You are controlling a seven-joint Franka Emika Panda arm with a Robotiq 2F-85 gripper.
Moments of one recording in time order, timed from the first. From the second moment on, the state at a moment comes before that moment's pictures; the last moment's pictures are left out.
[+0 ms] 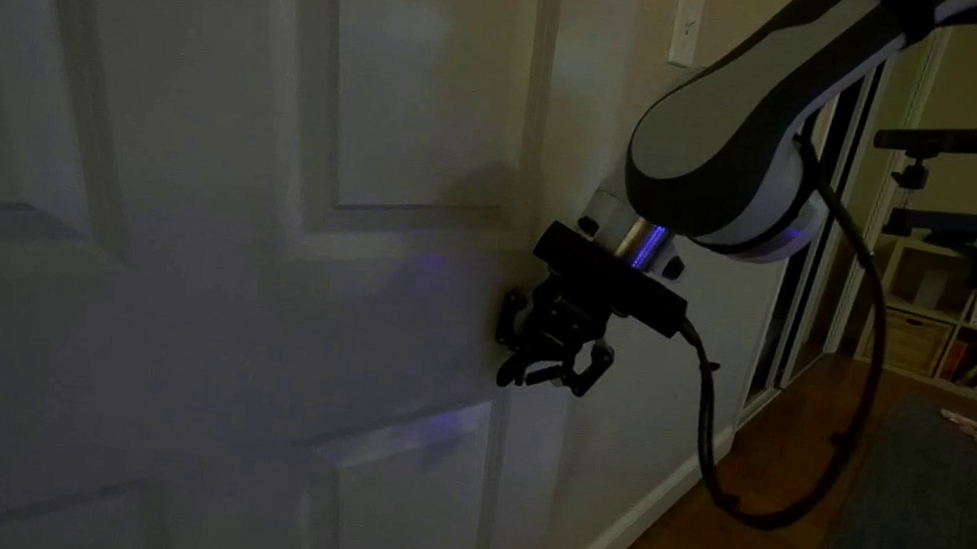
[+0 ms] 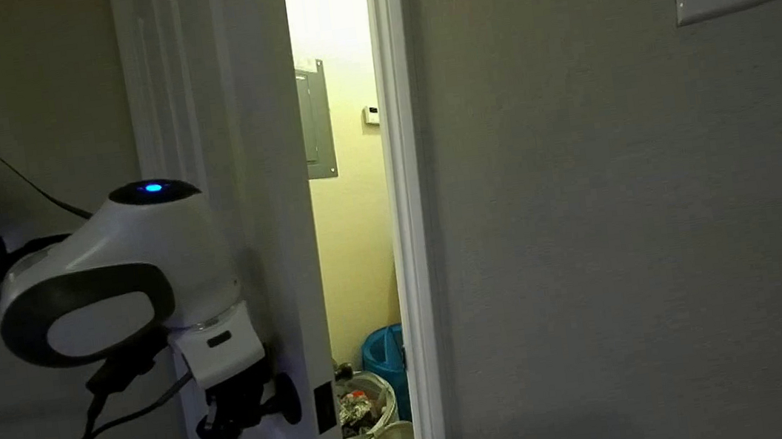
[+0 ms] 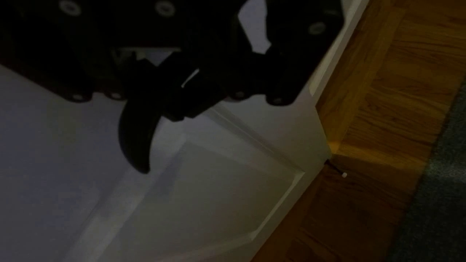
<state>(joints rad) 0.08 0.50 0.13 -1.99 0.46 2.84 0.85</state>
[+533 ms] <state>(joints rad) 0.03 0.28 0.23 -2.26 0.60 2.78 0.63</state>
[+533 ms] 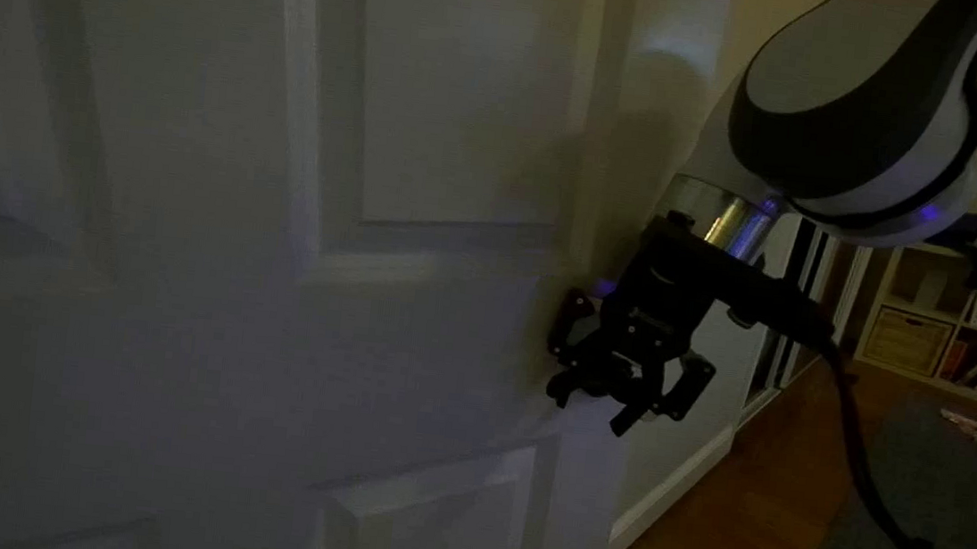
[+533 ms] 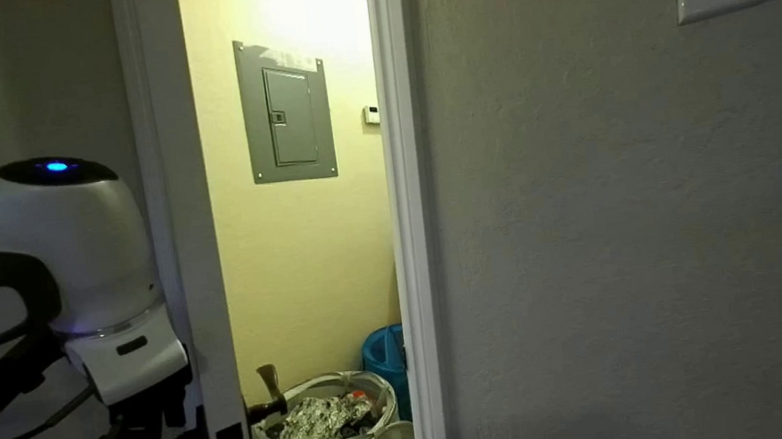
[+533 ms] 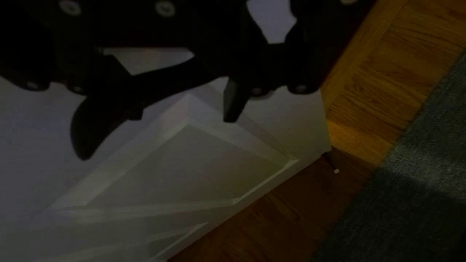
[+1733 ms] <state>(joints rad) 0.07 -0.17 0.09 -2.34 0.67 2.46 -0.15</state>
